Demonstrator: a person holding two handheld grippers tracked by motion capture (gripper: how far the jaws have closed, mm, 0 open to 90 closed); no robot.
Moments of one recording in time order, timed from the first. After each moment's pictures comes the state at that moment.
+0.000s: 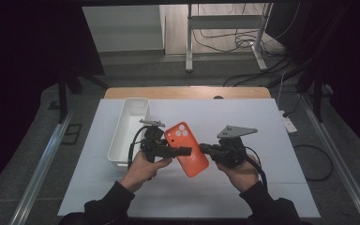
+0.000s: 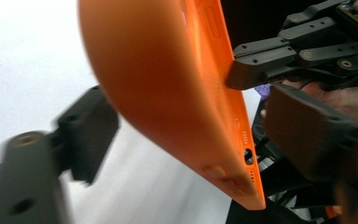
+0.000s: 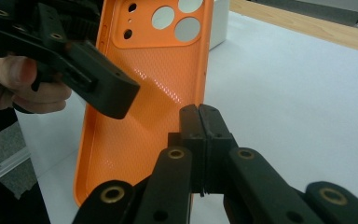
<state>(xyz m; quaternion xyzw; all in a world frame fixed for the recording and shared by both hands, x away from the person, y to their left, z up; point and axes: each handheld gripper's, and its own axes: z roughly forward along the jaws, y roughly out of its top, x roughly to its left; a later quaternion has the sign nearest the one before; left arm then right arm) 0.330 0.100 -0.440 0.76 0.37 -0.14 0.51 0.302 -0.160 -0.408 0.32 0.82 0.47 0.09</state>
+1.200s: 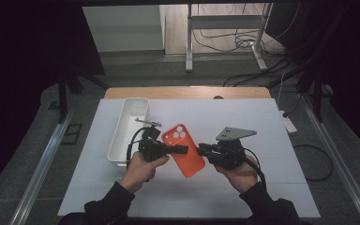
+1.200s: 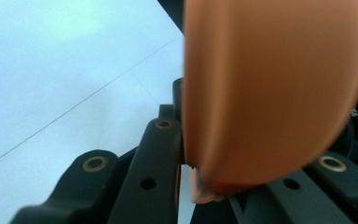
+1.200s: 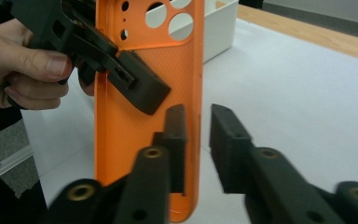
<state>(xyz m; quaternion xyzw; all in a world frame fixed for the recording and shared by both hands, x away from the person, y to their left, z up) 0.332 0.110 -0.444 0.74 0.37 -0.21 0.52 0.299 -0.159 -0.409 0.30 0.82 0.48 0.10</state>
